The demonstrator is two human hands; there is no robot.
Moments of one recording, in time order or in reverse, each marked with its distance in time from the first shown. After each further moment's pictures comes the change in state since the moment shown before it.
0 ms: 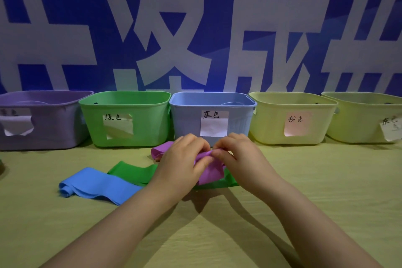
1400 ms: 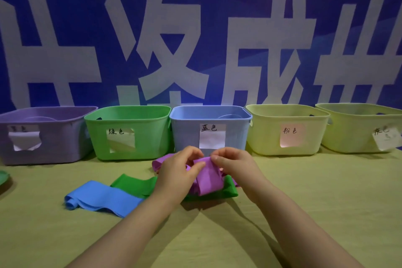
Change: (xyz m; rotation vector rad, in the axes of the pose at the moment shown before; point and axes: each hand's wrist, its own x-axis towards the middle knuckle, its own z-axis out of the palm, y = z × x) left_hand 0.002 0.000 0.006 -0.286 0.065 -0.293; right_hand 0.007 0.005 0.004 0.799 -0.023 0.412
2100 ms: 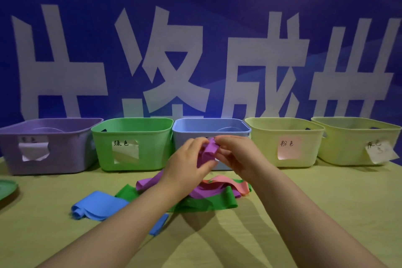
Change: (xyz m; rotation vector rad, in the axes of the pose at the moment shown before) left_hand 0.028 0.025 -0.016 0.201 -0.060 0.195; right_hand 0.015 -0.056 -0.002 0.436 0.005 0.120
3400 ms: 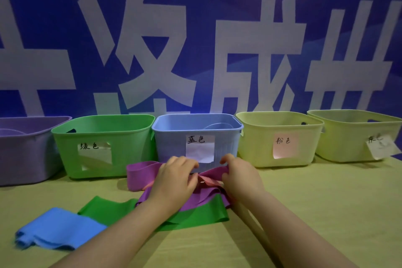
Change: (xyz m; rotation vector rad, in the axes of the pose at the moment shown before) left_hand 0.013 -0.063 0.073 0.274 -0.035 0.108; right_hand 0.061 0.071 -0.073 -1.443 0.259 -0.229
